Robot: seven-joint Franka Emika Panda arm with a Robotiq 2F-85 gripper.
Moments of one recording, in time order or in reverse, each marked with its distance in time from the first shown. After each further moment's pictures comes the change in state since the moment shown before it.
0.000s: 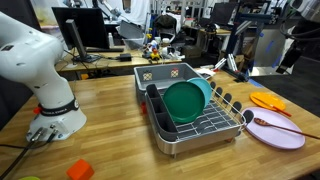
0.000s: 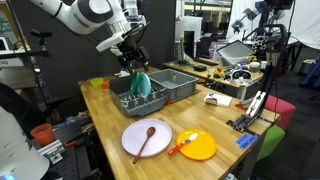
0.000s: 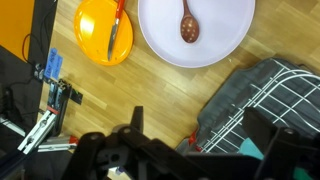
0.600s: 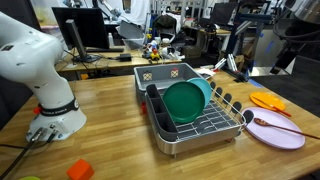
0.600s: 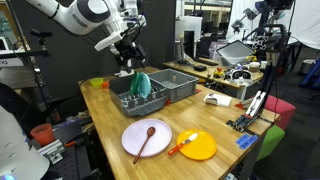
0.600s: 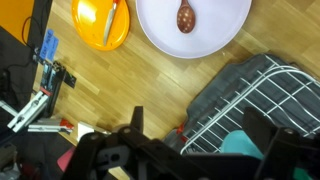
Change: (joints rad) arm 0.027 0.003 0.050 0.006 -0.028 0.009 0.007
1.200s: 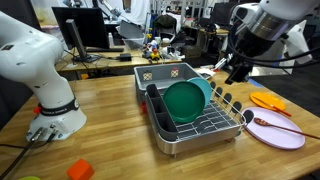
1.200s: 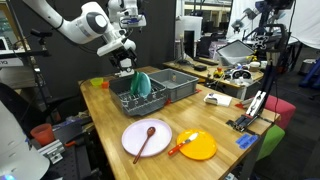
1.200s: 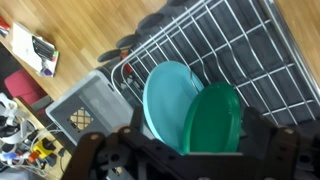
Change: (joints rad) arm 0.115 0.216 0.136 0.112 -0.074 0.210 0.016
